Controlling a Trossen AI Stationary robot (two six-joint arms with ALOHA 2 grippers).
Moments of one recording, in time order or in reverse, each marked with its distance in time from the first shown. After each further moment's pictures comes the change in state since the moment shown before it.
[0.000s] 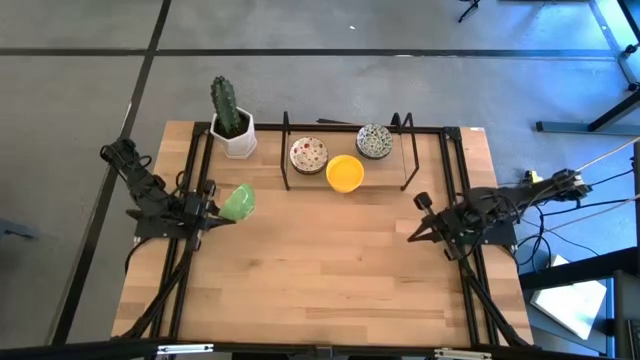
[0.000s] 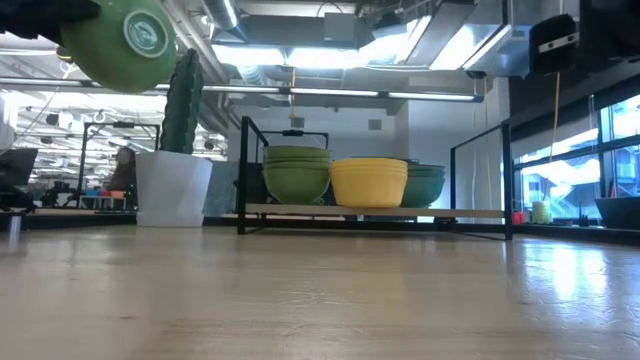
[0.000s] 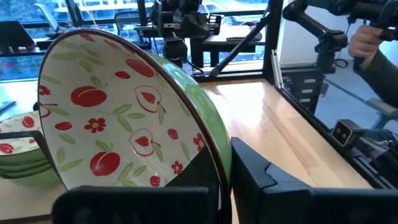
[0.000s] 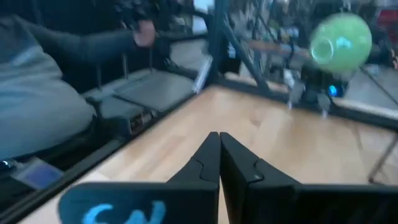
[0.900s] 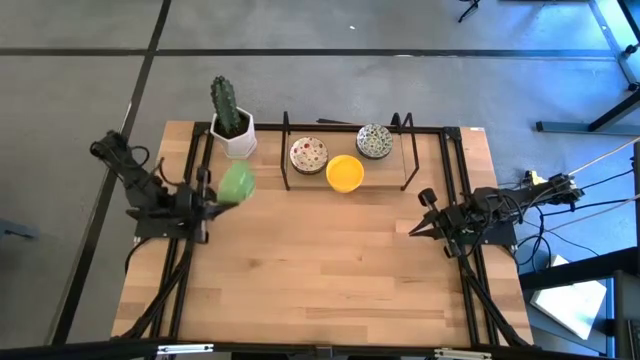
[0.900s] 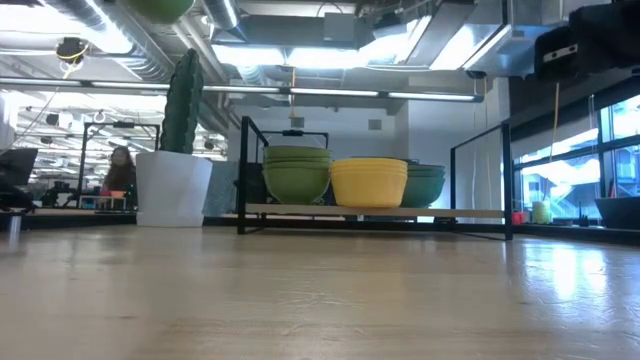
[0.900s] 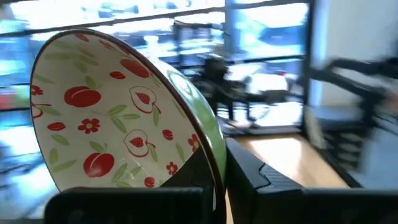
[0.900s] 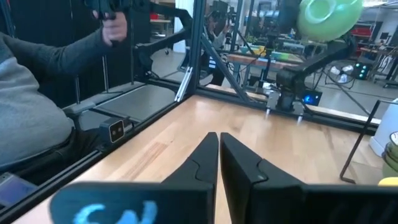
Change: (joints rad) left arm 0.013 0.205 0.111 0.349 -0.156 0.236; right arm 0.000 -0.157 -0.084 -0.002 0.063 0.004
